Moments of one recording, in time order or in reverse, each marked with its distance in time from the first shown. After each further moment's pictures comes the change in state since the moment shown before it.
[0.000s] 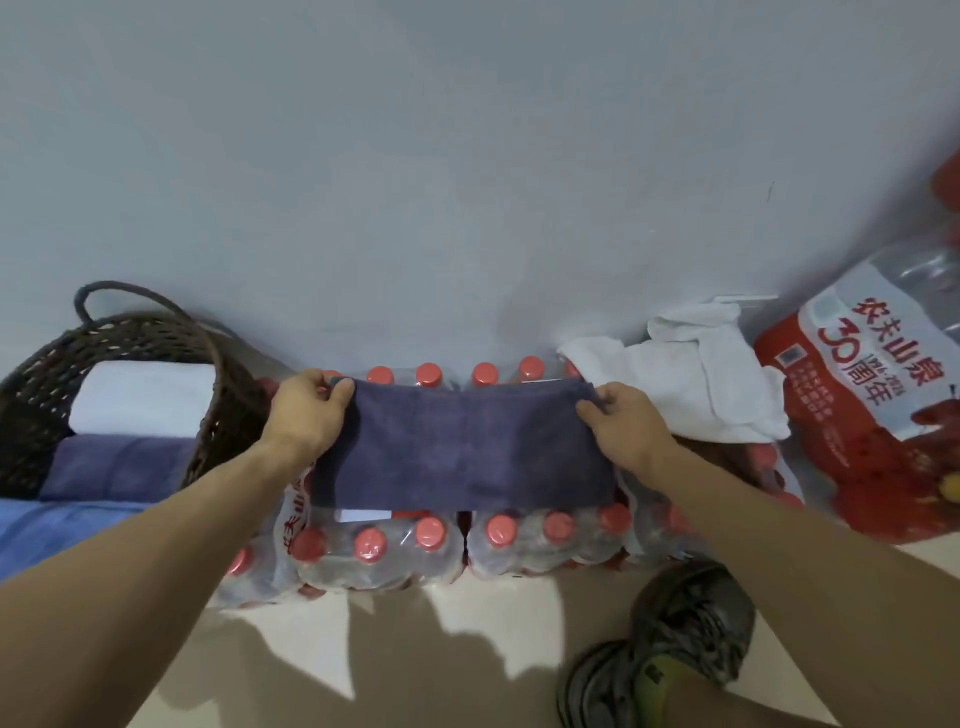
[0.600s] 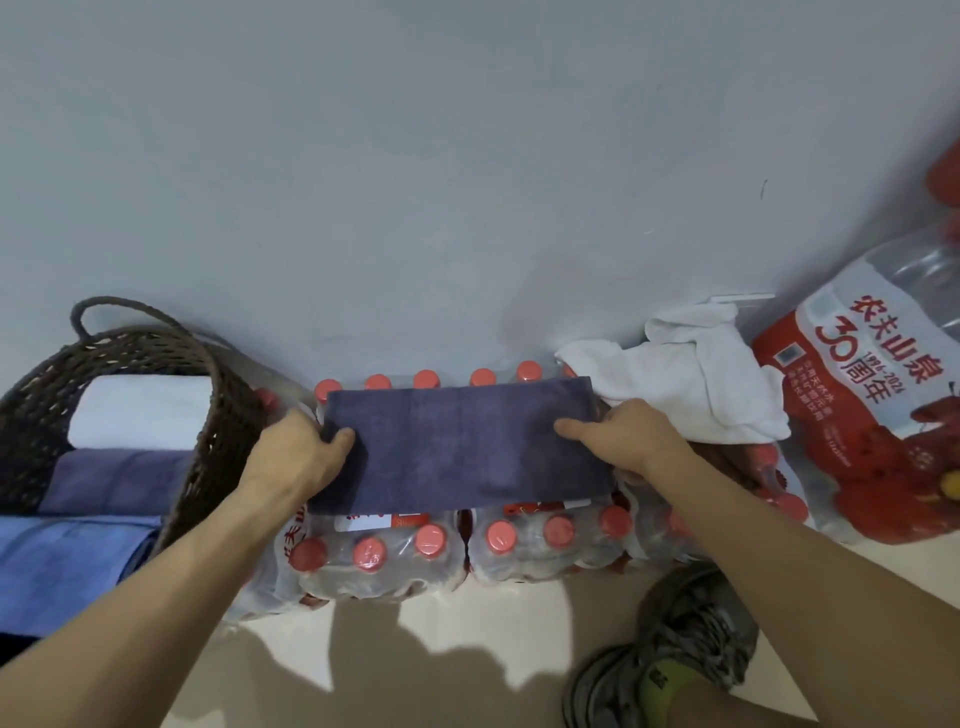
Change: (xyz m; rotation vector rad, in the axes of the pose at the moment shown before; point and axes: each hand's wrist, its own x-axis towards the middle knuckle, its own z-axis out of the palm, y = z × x) left_hand -0.026 -0.003 -0.015 0.524 -0.091 -0.001; right_hand -0.009 -0.011 -0.006 -0.279 -0.051 0.183
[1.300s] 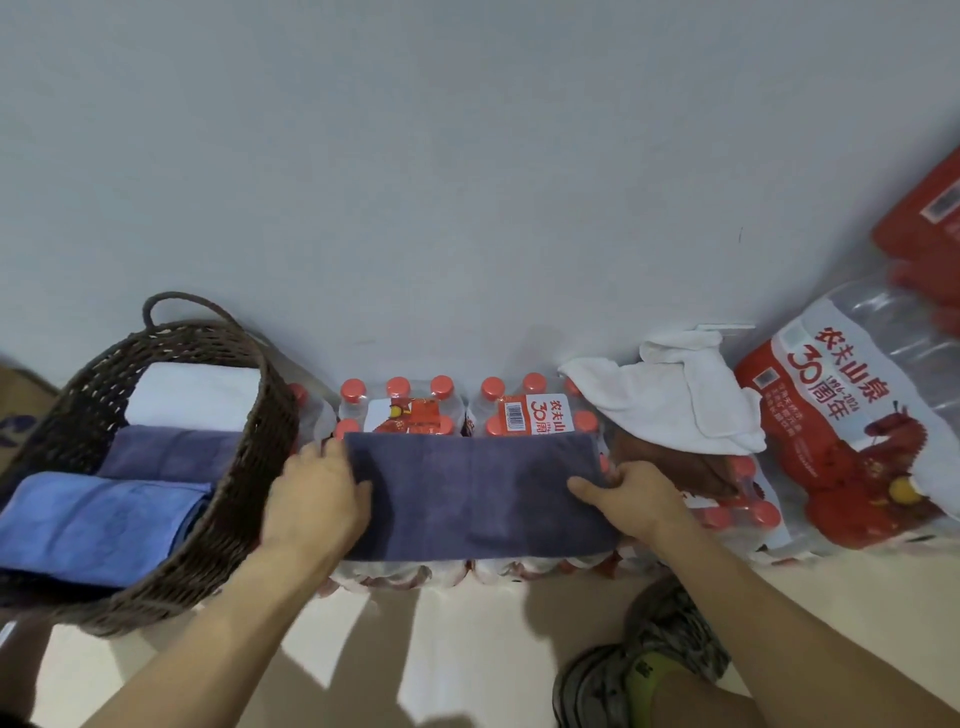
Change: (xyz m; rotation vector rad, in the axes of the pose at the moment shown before) left_hand -0.079 -0.010 0.000 0.187 0.142 0.173; right_hand -0.067 0.027 0.008 0.029 -0.027 -0.011
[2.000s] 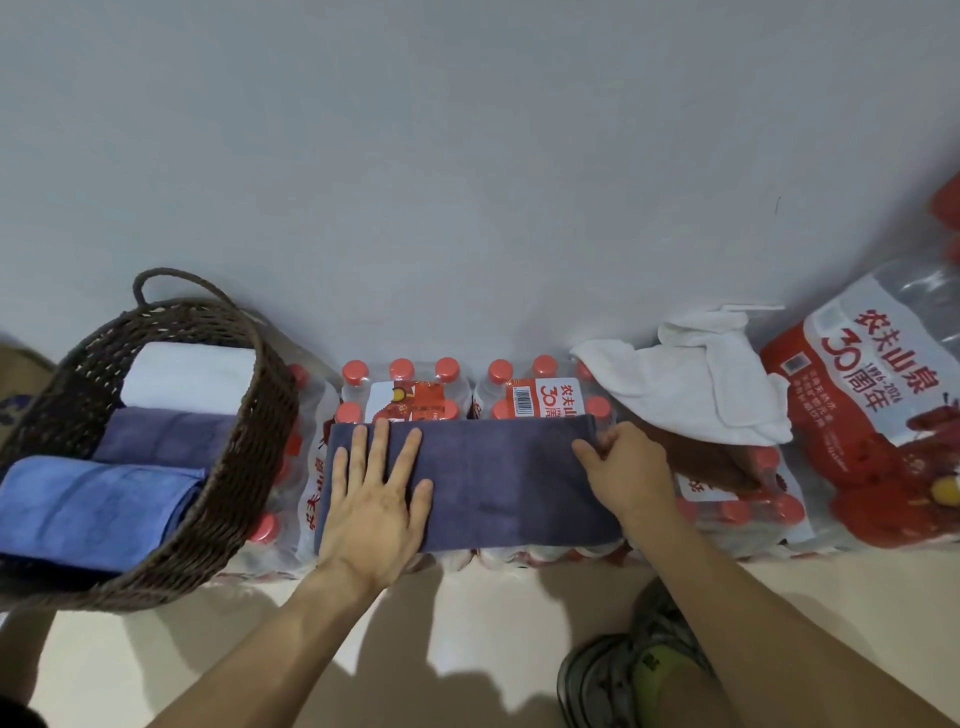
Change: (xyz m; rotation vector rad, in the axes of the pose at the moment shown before) left_hand -0.023 0.026 0.064 -0.025 -0.024 0.201; right_hand 0.024 -0.011 0.026 -0.087 0.243 -0.116
